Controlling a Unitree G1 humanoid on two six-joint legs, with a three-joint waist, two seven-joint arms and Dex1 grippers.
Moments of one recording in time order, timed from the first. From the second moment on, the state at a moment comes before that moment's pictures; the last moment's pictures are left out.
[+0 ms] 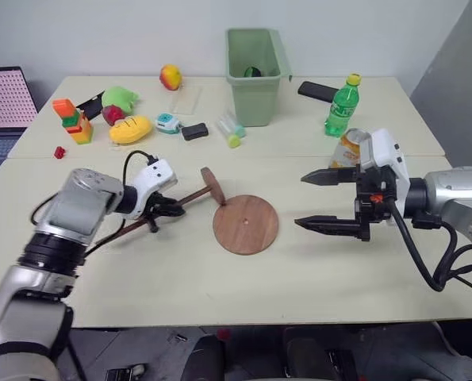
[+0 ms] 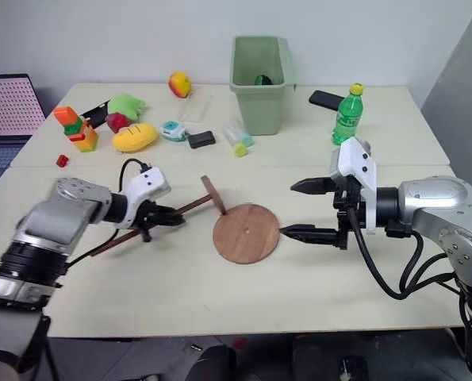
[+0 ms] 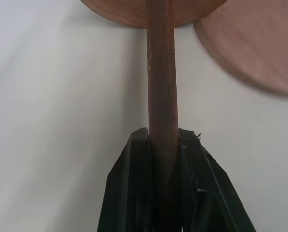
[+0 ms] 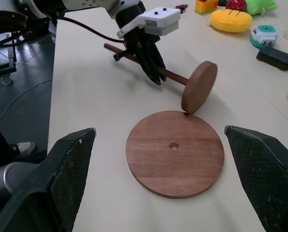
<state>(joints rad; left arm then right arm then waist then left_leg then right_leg) -0.71 0.91 -0.29 0.24 -0.08 0.62 -1.24 -0.58 -0.88 -0.03 -0.52 0.83 0.92 0.91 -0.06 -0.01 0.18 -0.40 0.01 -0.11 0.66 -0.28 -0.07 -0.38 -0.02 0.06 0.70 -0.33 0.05</state>
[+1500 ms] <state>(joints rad) -1.00 0.63 0.06 0.31 -0.25 0.83 -1.30 -0.53 -0.75 -0.09 -0.56 0.89 0.93 0.70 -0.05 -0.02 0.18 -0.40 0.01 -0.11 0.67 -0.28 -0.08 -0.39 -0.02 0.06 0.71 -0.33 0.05</state>
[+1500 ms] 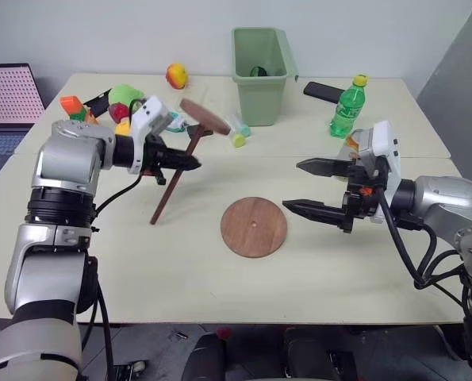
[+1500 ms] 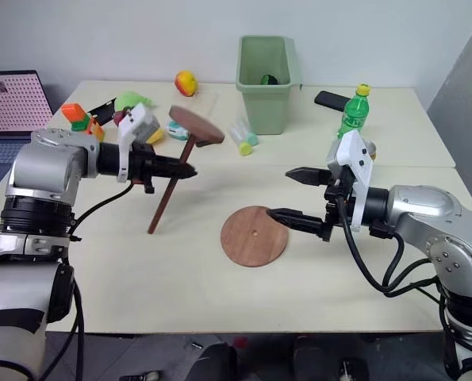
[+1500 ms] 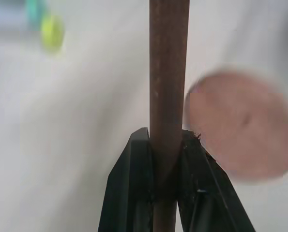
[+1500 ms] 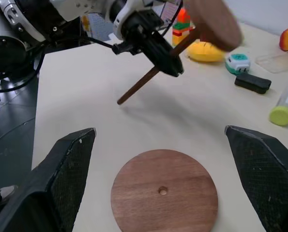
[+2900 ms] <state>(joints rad) -0.63 0.31 -0.03 0.09 -0.44 0.22 -1.15 -0.27 -0.85 -0.10 -0.61 0.82 0.86 0.78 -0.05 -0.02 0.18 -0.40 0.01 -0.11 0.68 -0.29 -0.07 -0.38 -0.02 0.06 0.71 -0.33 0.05</state>
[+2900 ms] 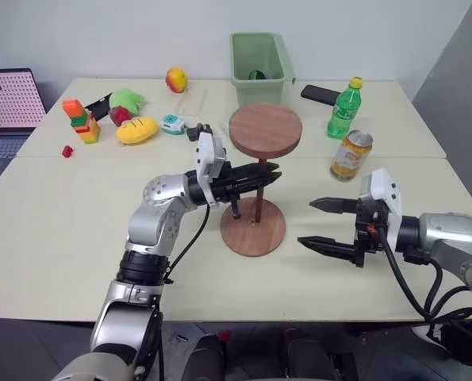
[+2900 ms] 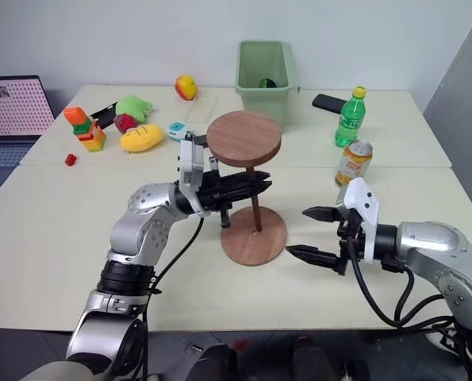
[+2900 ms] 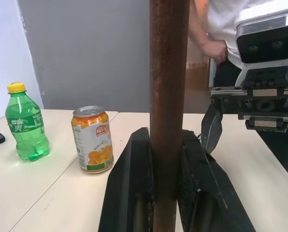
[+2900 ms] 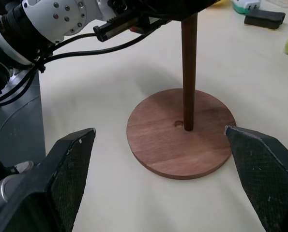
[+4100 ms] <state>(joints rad) -0.57 0.33 -0.05 0.07 -0.47 0.18 -1.08 -0.25 -0.85 -0.09 -0.62 0.81 0.86 0.78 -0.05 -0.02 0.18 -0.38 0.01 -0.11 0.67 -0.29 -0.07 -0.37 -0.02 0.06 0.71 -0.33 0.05</state>
